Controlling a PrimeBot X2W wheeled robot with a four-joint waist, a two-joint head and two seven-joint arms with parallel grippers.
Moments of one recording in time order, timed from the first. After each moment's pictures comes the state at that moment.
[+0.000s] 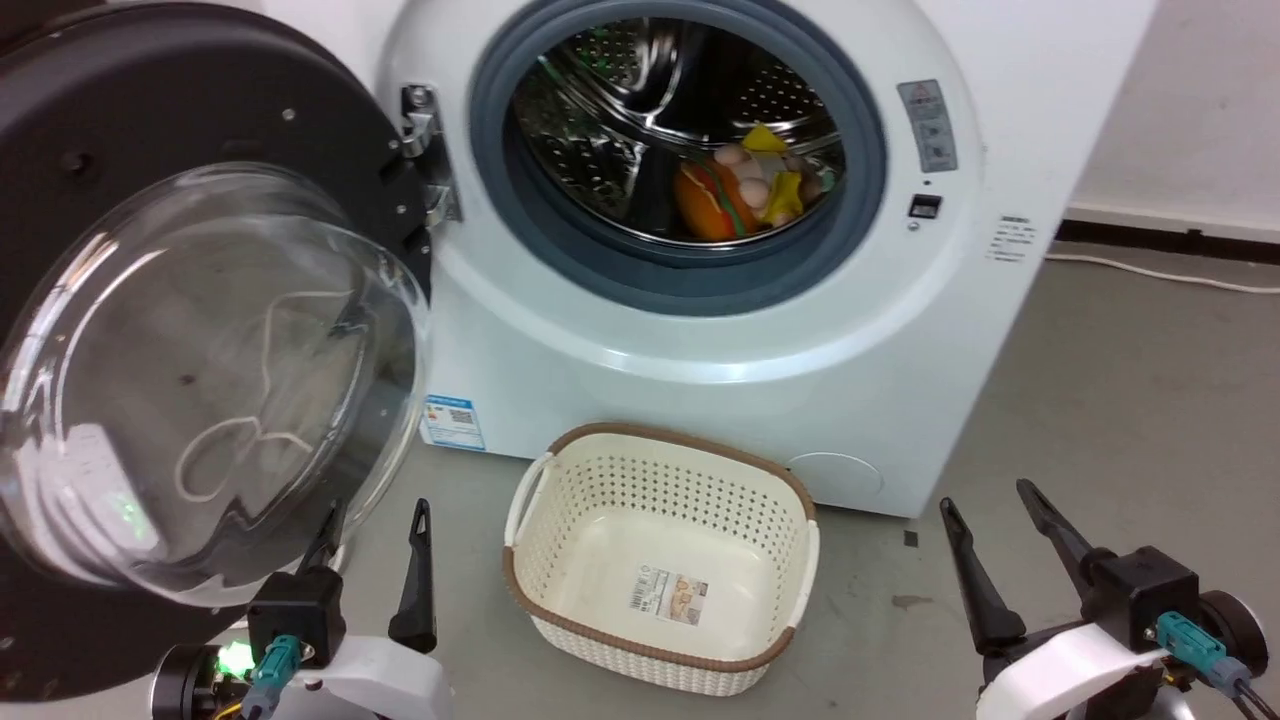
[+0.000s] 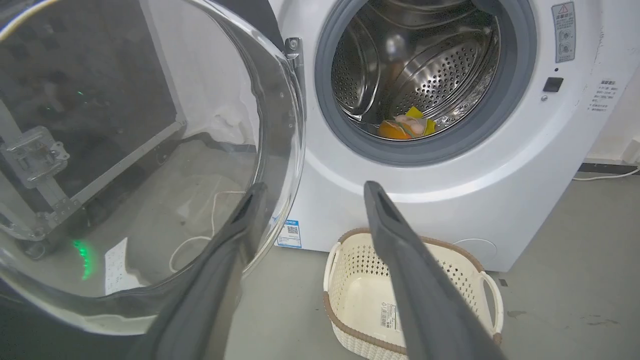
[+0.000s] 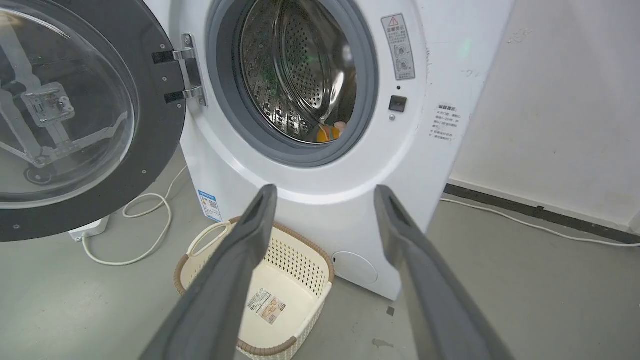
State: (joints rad) left arm 0.02 0.05 0.00 0.00 -0.02 -0.01 -0.05; right arm 0.00 -0.06 0.00 0.01 0.03 0.13 -0.05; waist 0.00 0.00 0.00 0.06
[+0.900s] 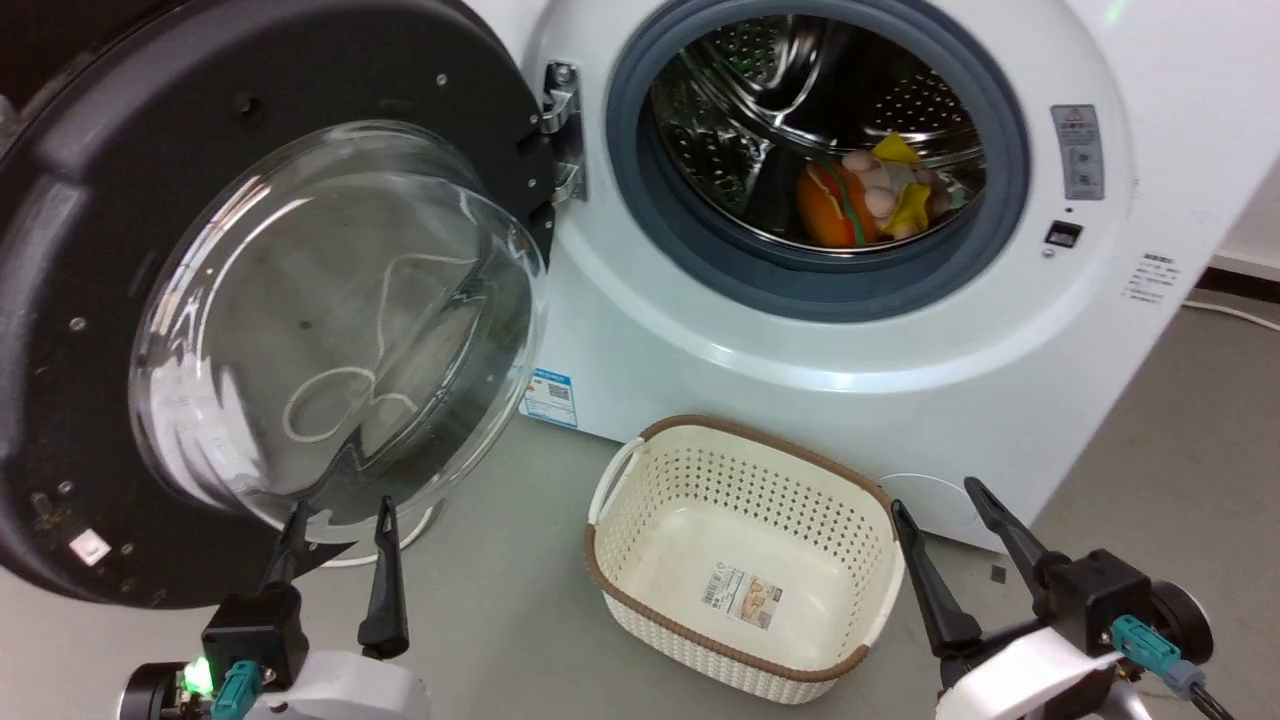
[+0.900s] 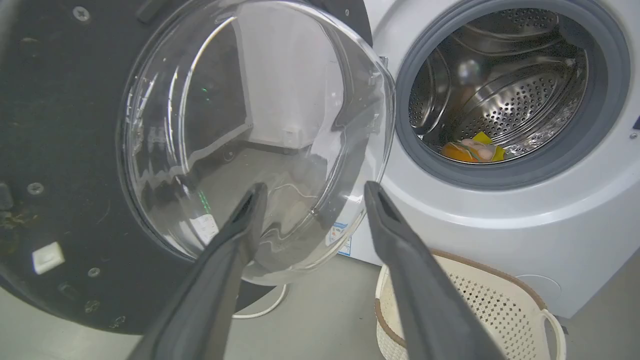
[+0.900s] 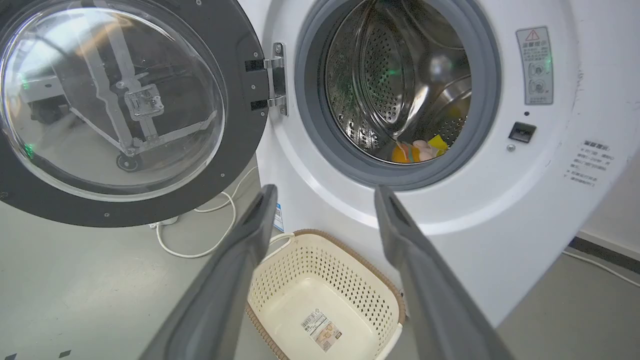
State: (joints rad) left arm 0.04 0.05 0.03 -0.03 -0.05 -0.01 -0.10; right arm -0.02 -0.06 0.08 0.05 0.04 0.13 -0.10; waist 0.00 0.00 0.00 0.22
